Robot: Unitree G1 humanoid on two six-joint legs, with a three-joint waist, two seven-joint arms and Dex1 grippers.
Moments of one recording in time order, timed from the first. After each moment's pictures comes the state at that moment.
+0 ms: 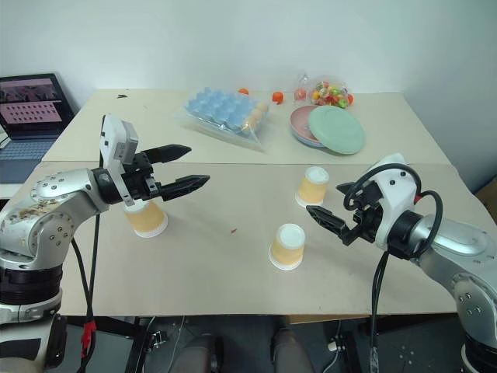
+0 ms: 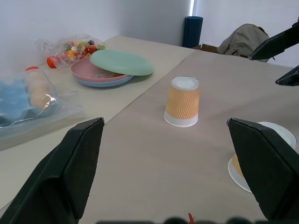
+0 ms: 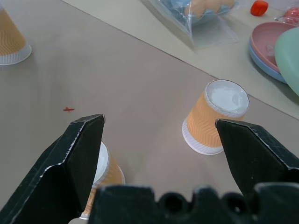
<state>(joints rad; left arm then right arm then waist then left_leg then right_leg) -0.61 0.65 0.11 -0.24 -0.63 0.72 -0.82 -0.20 -0.81 -0.38 -0.72 0.82 1.06 0.41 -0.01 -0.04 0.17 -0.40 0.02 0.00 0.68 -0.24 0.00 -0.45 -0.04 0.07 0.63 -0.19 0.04</state>
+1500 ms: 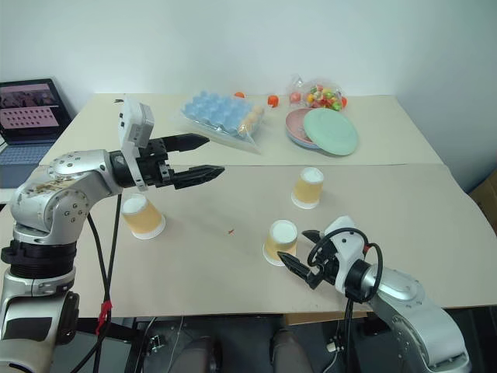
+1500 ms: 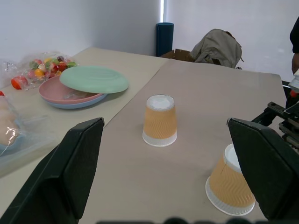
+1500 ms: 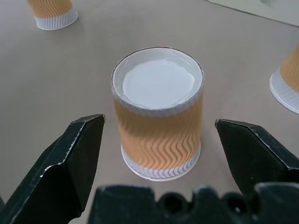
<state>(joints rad) -0.74 0.65 0.04 -0.17 -0.62 0.75 -0.88 0.02 -0.62 -0.04 -0.59 0.53 0.64 0.55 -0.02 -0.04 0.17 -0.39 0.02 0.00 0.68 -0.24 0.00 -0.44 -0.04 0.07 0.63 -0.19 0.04</state>
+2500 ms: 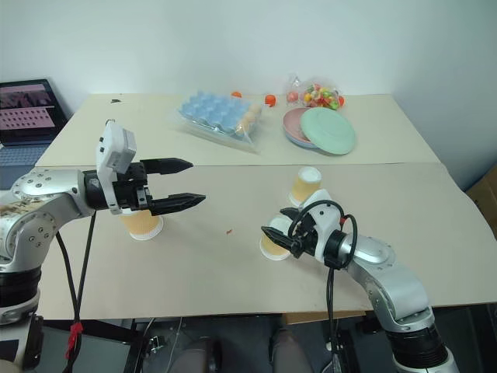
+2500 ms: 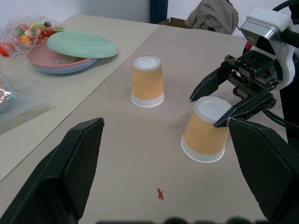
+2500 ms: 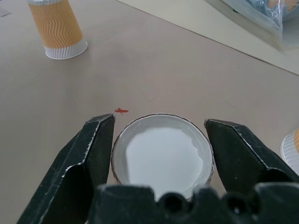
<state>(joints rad) -0.57 0.81 0.11 -0.34 -0.70 0.82 -0.91 -0.23 -0.55 0.04 -0.46 0.48 0.66 0.60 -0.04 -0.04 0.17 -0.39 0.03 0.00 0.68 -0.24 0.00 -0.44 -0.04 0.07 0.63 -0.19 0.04</state>
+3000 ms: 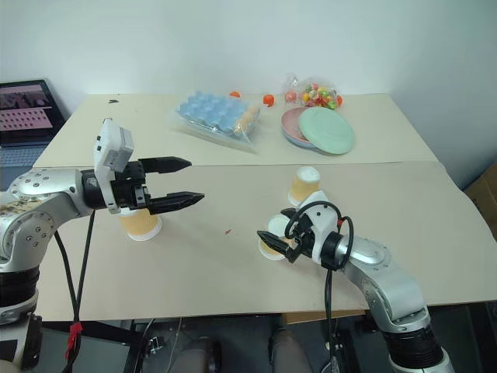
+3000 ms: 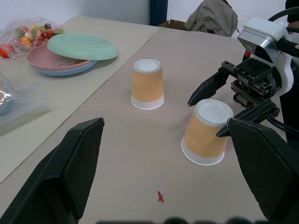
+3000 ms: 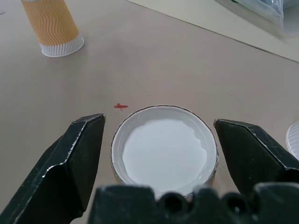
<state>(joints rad) -0.57 0.81 0.11 -0.34 -0.71 0.82 -0.91 -0.22 -0.53 0.05 -0.46 0.47 0.68 0.58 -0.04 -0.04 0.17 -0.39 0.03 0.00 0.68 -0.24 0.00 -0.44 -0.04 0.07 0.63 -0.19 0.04</state>
